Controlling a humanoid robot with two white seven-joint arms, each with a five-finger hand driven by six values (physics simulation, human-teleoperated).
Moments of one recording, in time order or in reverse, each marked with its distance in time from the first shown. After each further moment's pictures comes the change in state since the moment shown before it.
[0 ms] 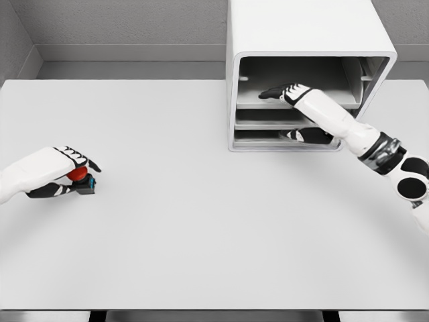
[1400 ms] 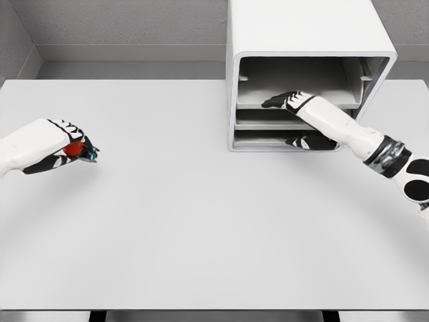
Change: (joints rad) left arm -0.066 -0.022 0.046 -0.070 0.036 0.000 0.000; right arm 0.020 -0.039 0.000 -0.013 0.021 0.000 0.042
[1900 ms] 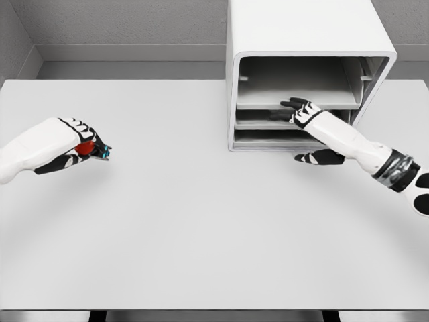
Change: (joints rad) left arm 0.000 -0.048 -0.002 -0.038 -0.001 0.000 0.000; right arm 0.074 -0.053 -0.018 -0.041 -0.008 0.000 -0.002
